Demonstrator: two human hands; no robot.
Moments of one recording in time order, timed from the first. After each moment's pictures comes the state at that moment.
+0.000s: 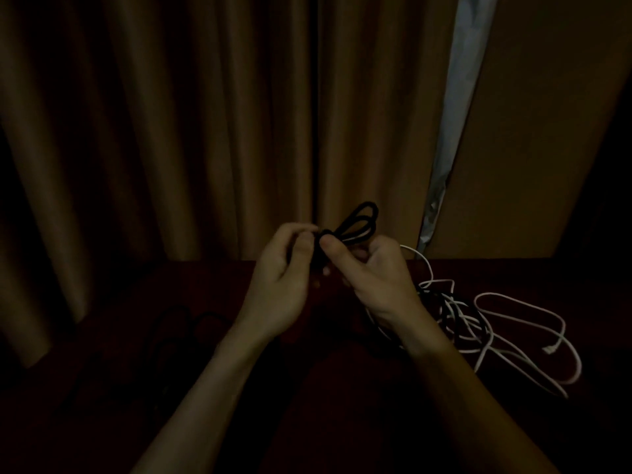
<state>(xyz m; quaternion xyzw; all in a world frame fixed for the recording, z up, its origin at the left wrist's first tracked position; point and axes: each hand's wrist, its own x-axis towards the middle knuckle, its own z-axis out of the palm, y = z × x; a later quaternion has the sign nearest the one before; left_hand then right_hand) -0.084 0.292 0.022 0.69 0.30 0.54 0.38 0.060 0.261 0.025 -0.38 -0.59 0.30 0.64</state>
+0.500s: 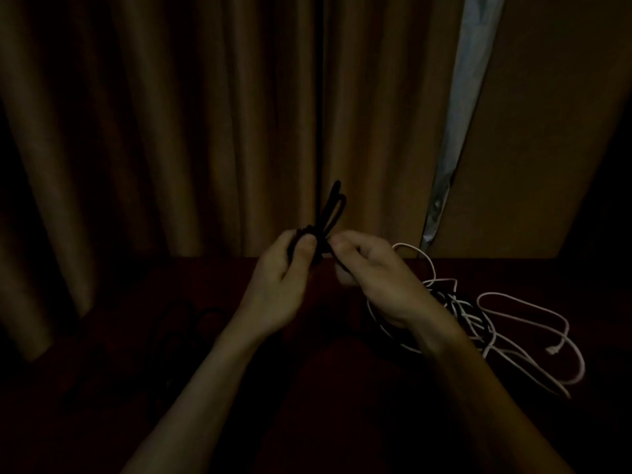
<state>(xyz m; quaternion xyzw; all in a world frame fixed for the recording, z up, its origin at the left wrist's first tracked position) -0.091 0.303 0.011 0.73 0.30 0.52 0.32 0.068 0.267 0.023 -0.42 -0.64 0.33 0.55</state>
